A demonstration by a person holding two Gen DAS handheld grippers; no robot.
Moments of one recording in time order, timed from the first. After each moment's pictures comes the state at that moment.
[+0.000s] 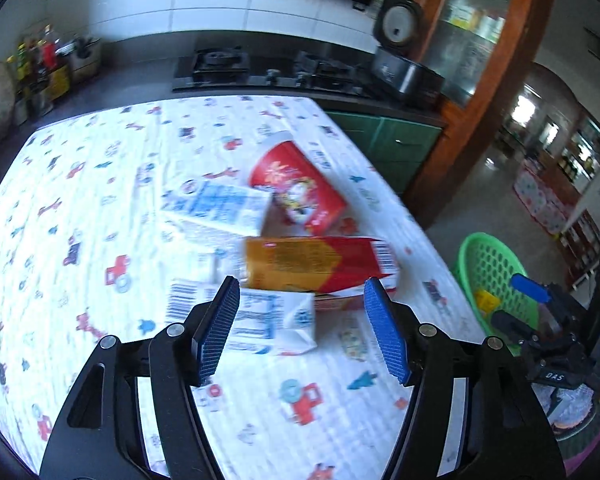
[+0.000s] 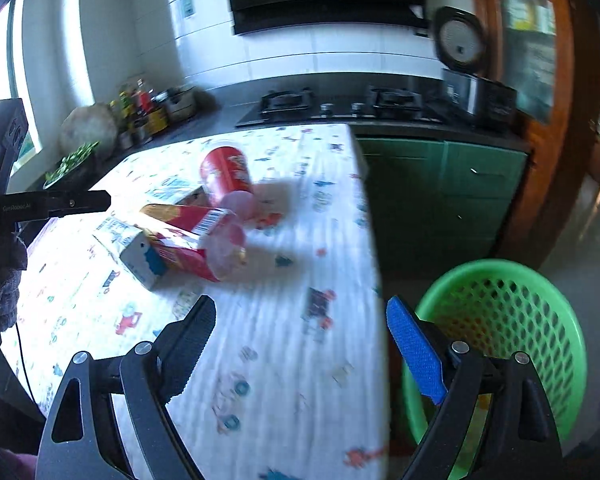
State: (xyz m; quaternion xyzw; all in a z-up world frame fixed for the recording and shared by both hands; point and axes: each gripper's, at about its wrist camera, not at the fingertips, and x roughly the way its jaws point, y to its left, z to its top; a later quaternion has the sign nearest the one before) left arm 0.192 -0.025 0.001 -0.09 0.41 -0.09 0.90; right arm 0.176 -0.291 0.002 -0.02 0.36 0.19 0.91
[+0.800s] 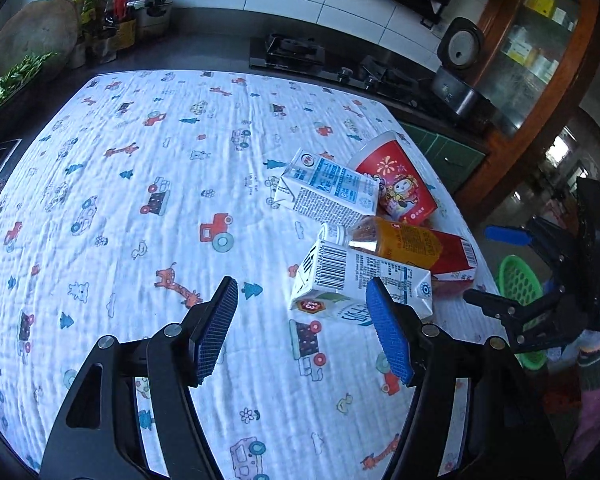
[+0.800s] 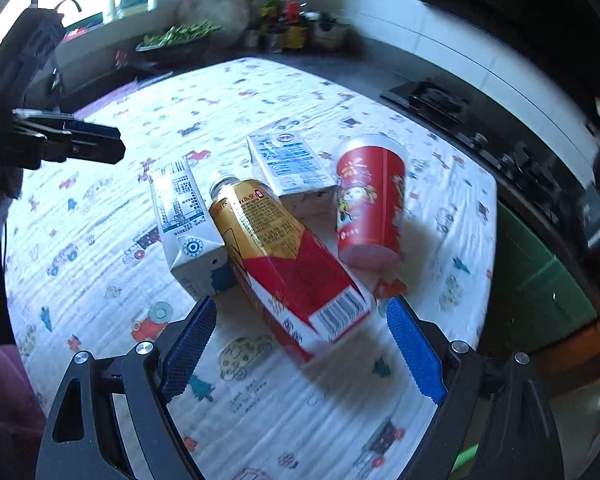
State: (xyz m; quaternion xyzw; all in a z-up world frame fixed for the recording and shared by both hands) left arm 0.168 0.064 -0.022 -0.15 0.43 -0.02 0.89; right arm 0.250 -0.143 -0.001 -0.27 0.38 0.37 0.80
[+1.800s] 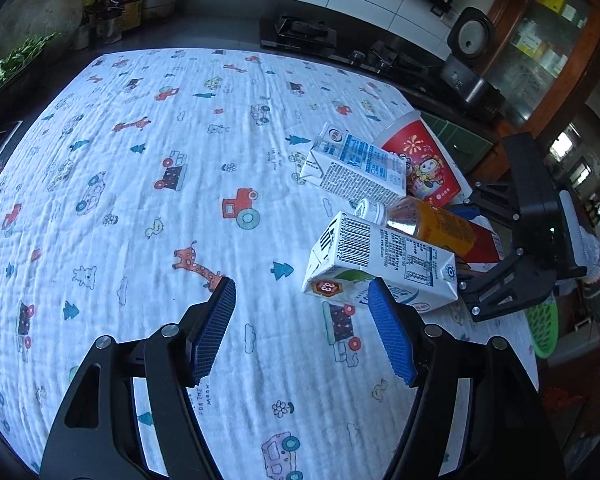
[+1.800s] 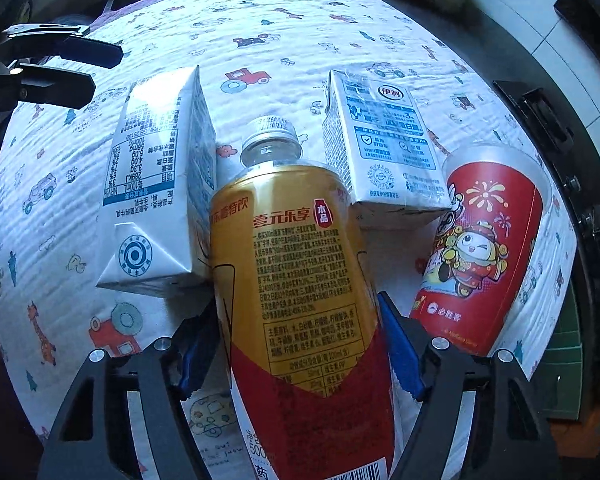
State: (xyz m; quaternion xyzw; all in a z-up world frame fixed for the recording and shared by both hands) left arm 0.168 0.083 -0.042 -0.15 0.45 -0.03 0.88; right arm 0.287 -0.065 -0.060 -0.39 0.44 0.45 0.67
